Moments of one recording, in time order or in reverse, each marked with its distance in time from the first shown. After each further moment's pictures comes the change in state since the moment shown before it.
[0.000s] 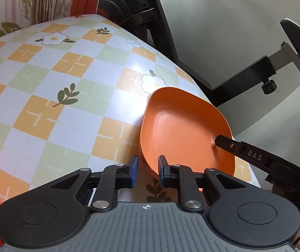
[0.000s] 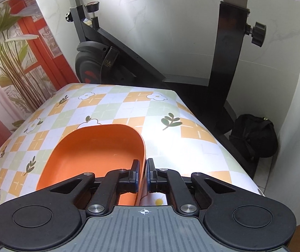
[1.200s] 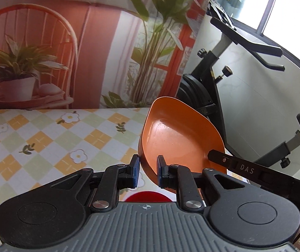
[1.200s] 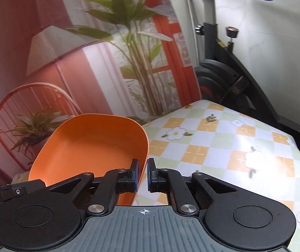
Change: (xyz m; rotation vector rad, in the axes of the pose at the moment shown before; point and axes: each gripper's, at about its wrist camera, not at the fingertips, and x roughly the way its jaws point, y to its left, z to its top) left arm -0.245 0.111 -0.014 -0.155 -0.395 0.248; right arm -0.088 0.259 0.001 -0.281 -0.028 0.375
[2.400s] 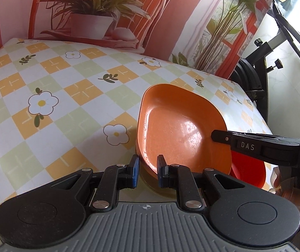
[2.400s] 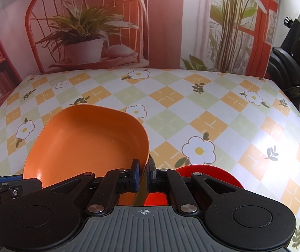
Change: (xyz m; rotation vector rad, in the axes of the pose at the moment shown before) left arm -0.005 0.137 -0.086 -0.191 0.144 0.116; right arm 0.088 0.142 -0.097 -0.394 0.320 0.009
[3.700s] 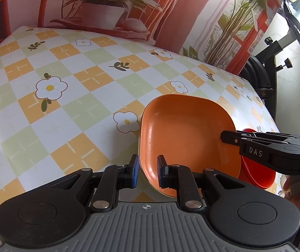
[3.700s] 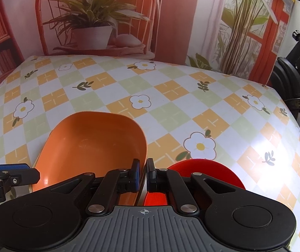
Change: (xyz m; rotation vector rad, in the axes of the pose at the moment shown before) left arm 0.007 0.008 -0.011 -0.044 0.027 0.043; right arm 0.002 0.013 -0.006 -0.113 0.043 -0.037
